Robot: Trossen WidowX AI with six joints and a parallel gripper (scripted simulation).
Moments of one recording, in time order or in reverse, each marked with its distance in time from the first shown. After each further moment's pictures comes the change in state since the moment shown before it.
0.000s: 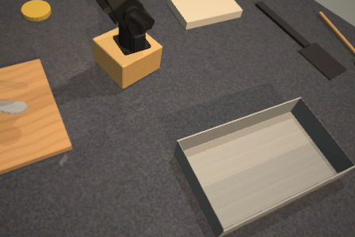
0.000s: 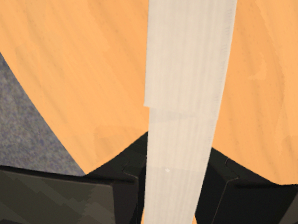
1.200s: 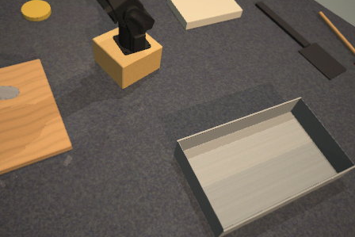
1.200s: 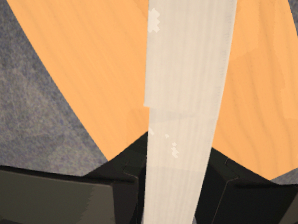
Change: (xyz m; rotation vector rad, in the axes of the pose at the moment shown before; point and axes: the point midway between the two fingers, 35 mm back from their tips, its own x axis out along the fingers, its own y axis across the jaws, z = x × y) arm -0.044 -0.002 -0.003 0.001 0.001 -0.001
